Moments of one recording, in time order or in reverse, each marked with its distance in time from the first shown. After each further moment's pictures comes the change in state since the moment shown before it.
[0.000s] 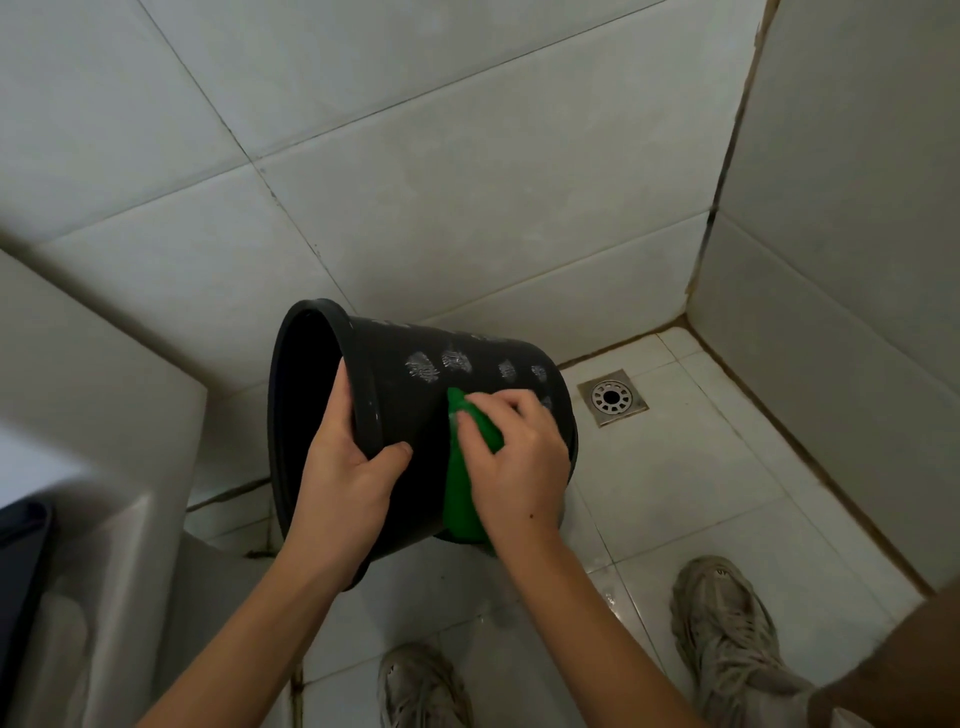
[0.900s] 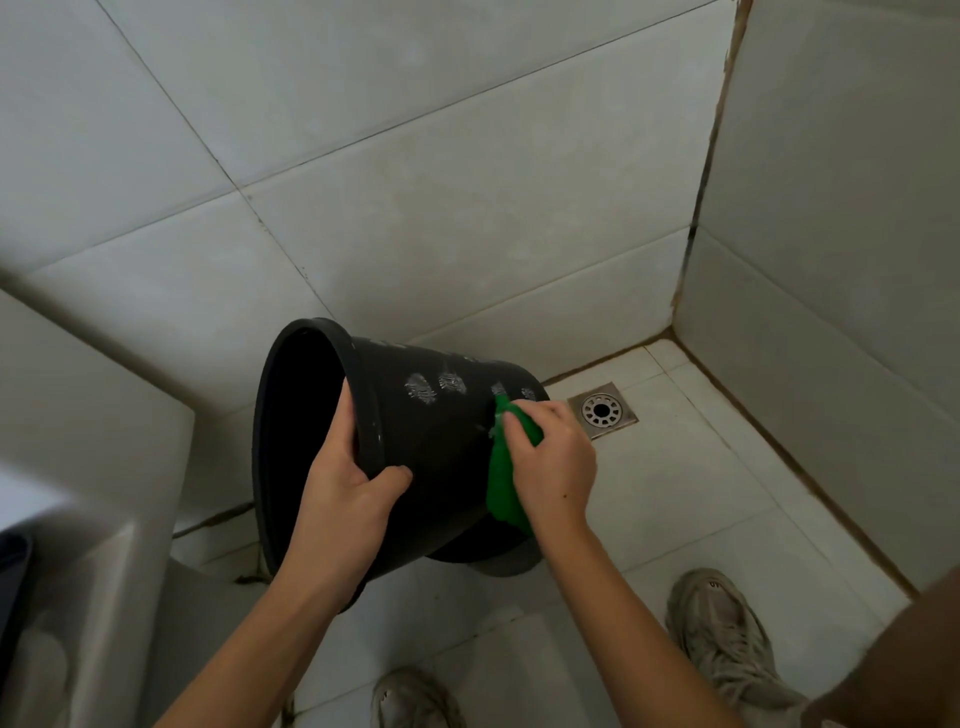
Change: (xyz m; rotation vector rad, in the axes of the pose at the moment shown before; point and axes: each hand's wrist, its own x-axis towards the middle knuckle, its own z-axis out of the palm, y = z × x) left_hand 0.001 0.005 0.009 0.047 -0.037 -0.048; right_hand 0.023 0.052 -0.006 -0.026 -0.069 0.244
